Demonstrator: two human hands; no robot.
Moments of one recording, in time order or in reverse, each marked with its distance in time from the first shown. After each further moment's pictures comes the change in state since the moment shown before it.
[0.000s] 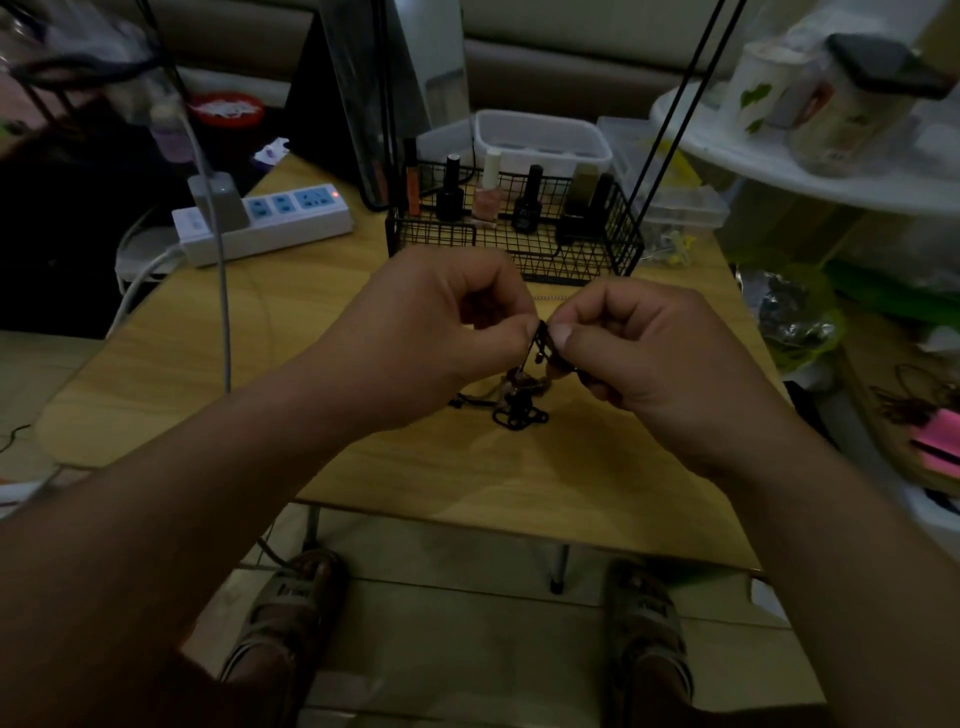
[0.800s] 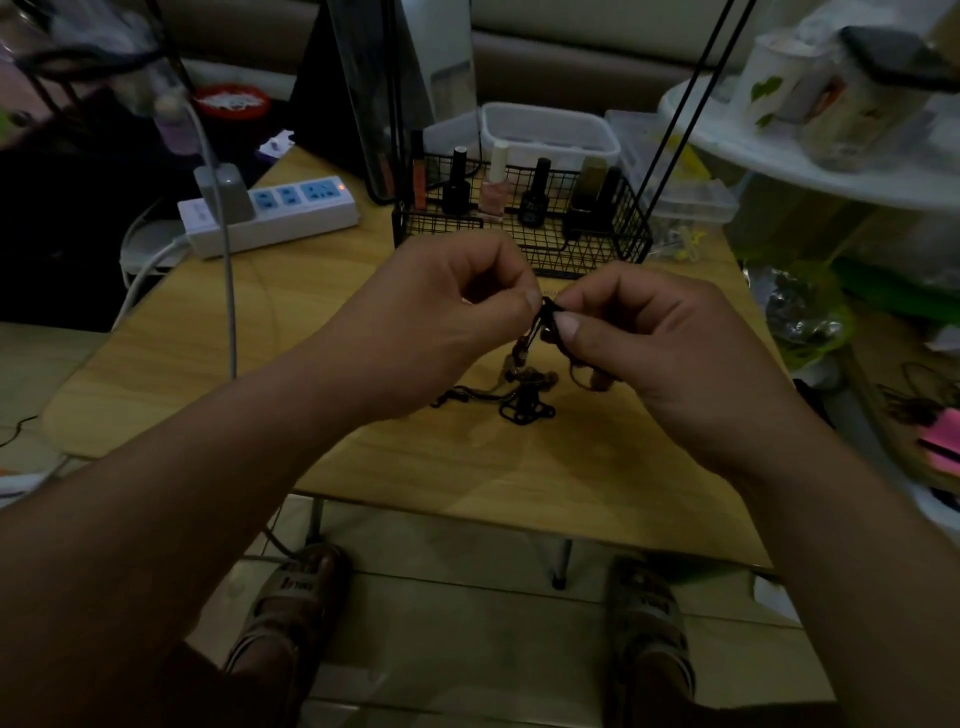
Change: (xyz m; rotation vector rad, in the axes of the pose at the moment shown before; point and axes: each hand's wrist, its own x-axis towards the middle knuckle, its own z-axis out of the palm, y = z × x) left_hand 0.000 0.004 -0.004 -0.119 -0.018 -0.097; right_hand -0.002 0.000 -0.001 -0.007 -0.009 -0.065
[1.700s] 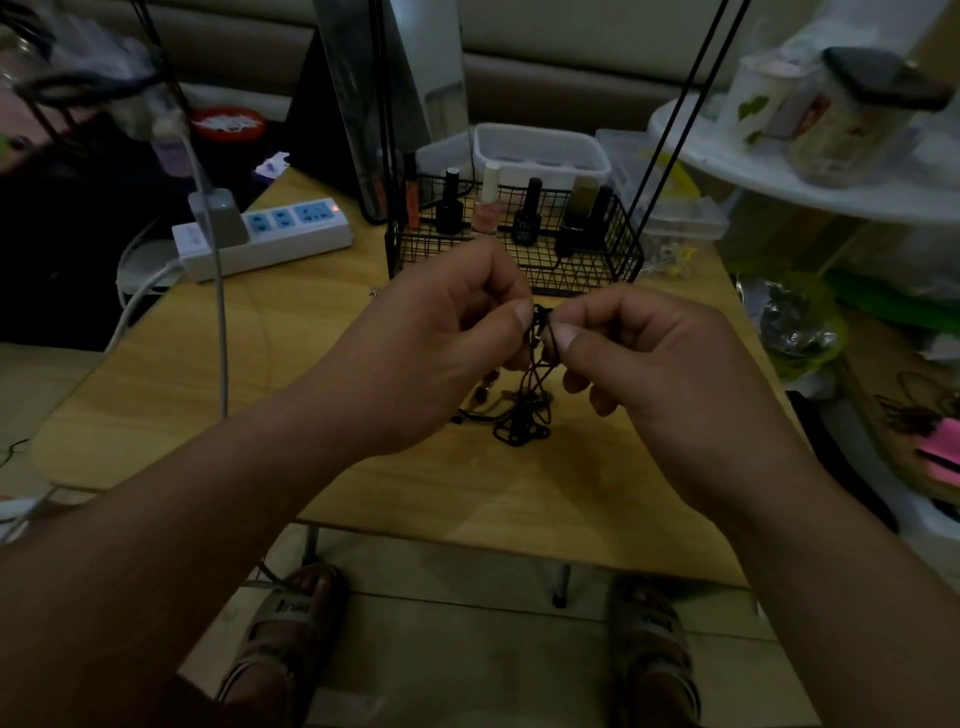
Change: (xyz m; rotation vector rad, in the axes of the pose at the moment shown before) left_hand -0.001 -0.002 0.005 -0.027 0.003 0.044; right_hand -0.006 -0.005 0.009 0.037 0.153 0.046
